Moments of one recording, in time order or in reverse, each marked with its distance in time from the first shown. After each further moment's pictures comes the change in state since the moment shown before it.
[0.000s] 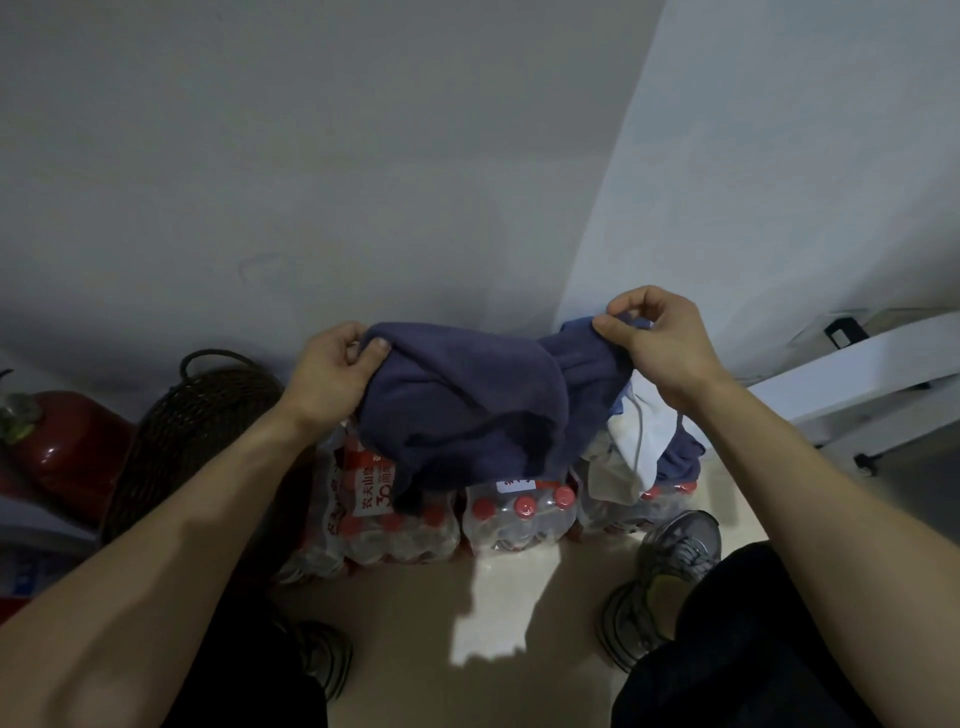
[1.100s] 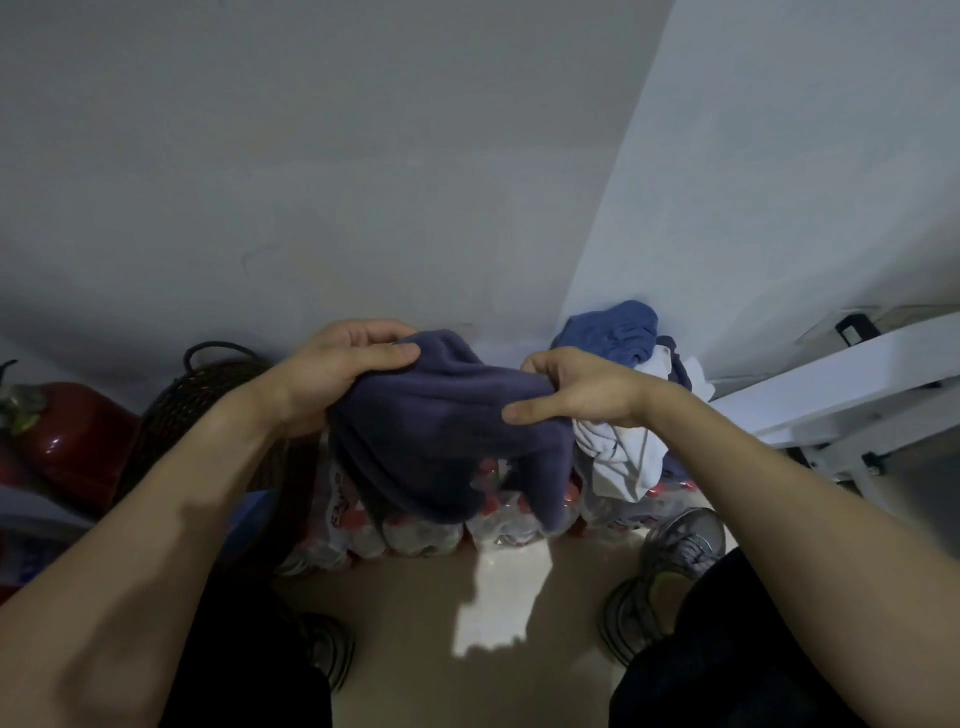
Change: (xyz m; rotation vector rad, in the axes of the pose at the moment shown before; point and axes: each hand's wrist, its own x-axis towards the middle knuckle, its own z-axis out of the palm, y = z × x) left_hand -0.020 0.056 -0.015 -0.407 -0.488 -0.175; right_hand -0.016 0.002 0.046 -0.399 -0.805 0.065
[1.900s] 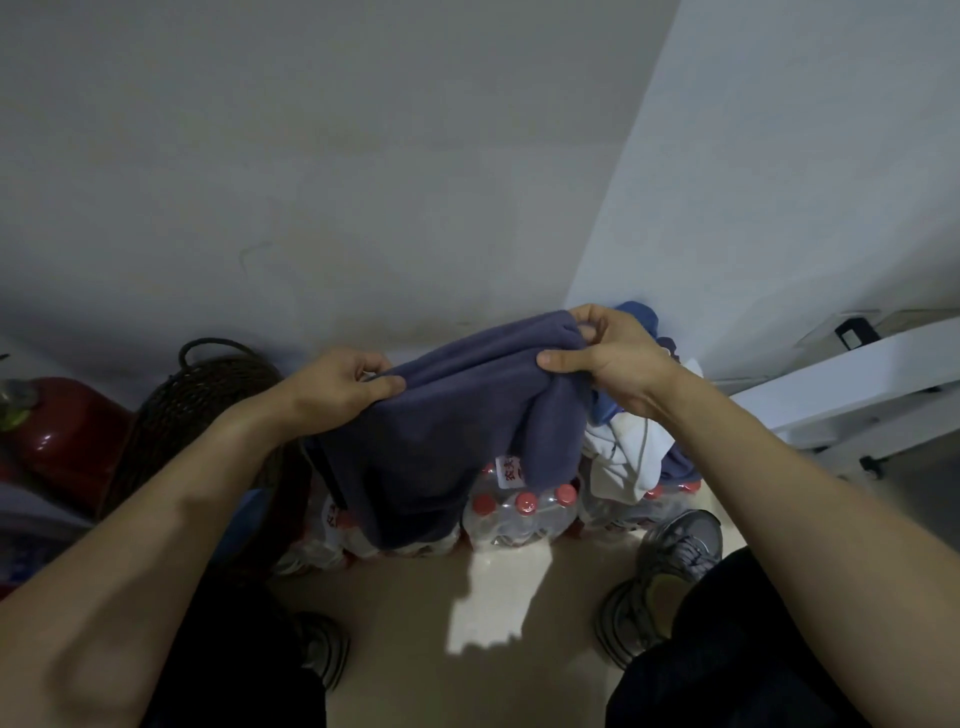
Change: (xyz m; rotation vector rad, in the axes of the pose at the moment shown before) left_hand 0.017 -0.042 -0.028 0.713 0.105 -0.042; right_hand 0.001 0.006 -0.016 0.578 0.400 0.003
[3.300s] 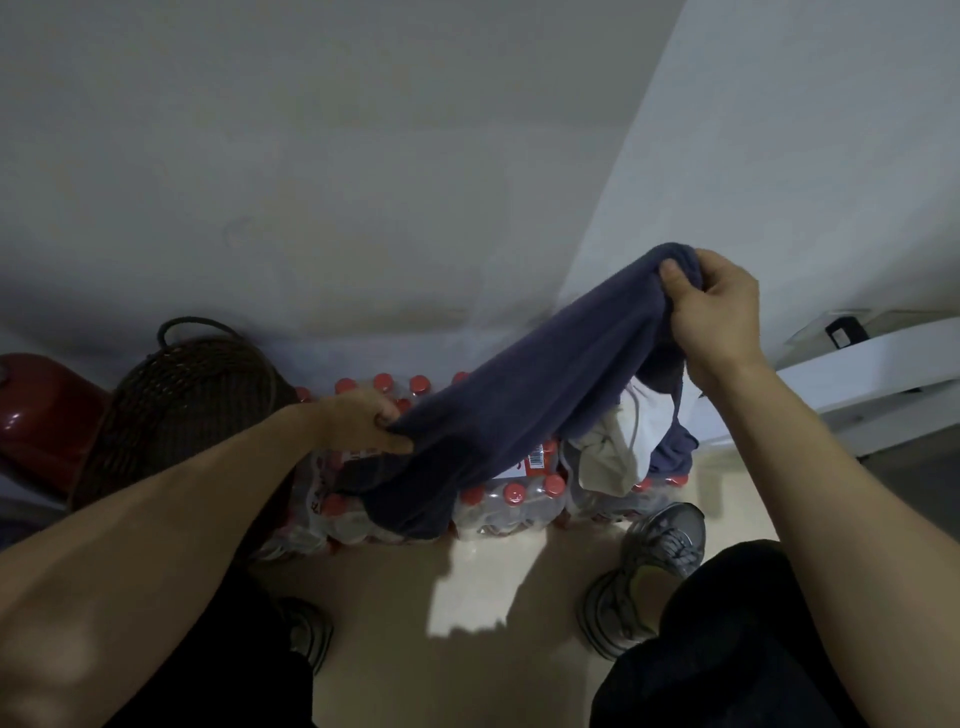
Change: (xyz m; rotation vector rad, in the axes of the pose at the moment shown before) left_hand 0.029 -0.054 0.051 0.168 -0.373 -0.111; right_hand -0.004 -0.015 -0.054 -0.185 0.569 -0.320
